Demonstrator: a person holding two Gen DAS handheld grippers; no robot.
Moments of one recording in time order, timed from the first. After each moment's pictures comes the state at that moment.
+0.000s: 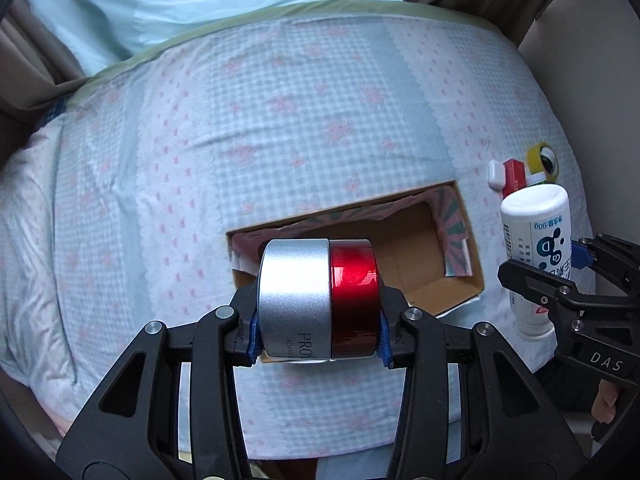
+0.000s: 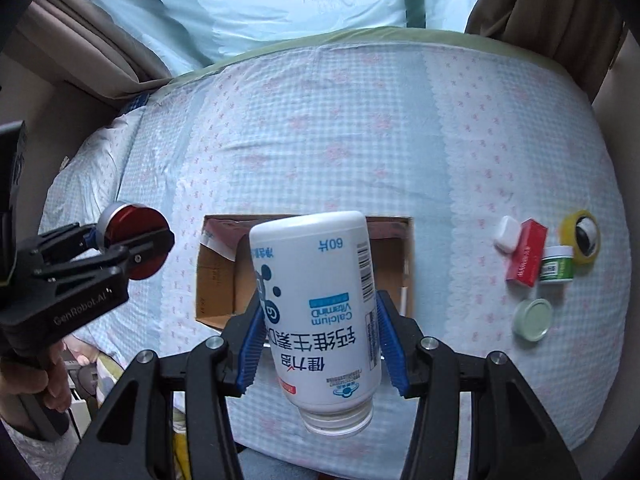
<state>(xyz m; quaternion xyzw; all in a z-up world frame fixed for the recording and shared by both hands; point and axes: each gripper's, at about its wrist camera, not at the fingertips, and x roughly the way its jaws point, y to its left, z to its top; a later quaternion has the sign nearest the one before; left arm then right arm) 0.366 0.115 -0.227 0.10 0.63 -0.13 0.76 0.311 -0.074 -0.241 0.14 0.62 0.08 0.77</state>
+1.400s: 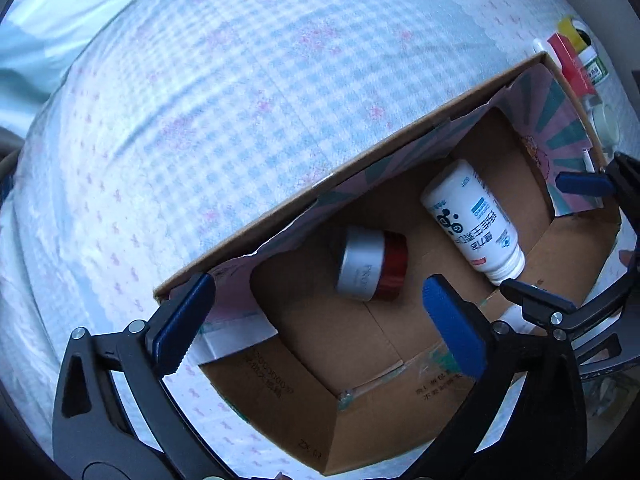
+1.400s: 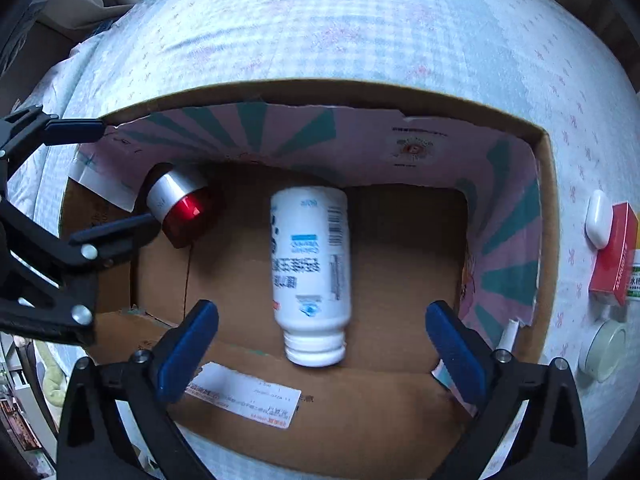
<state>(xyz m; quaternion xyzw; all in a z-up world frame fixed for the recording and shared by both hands) 0.388 0.089 -0.410 0.24 0.64 -0.21 0.70 0.317 -0.043 -0.436 0.06 0.67 0.07 0.73</state>
